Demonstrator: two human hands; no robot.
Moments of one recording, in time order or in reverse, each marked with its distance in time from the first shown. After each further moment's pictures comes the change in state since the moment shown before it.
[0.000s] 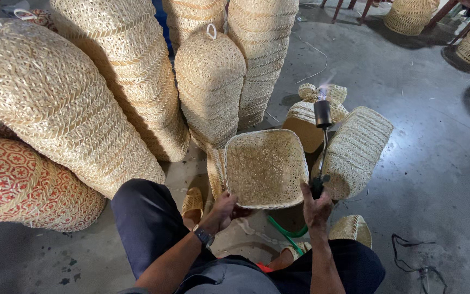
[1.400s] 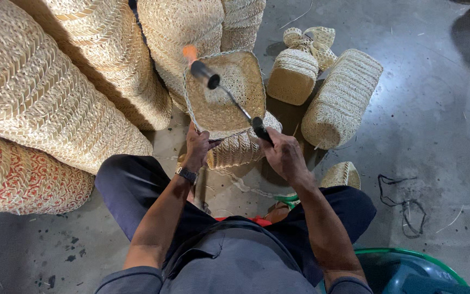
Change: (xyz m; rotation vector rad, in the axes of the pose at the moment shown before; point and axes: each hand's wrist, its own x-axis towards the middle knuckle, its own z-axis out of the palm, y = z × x) left_hand 0.031 0.080 -0.011 0.208 0.059 0.477; right_hand 0.000 -0.175 -0.011 -0.060 -0.564 -0.292
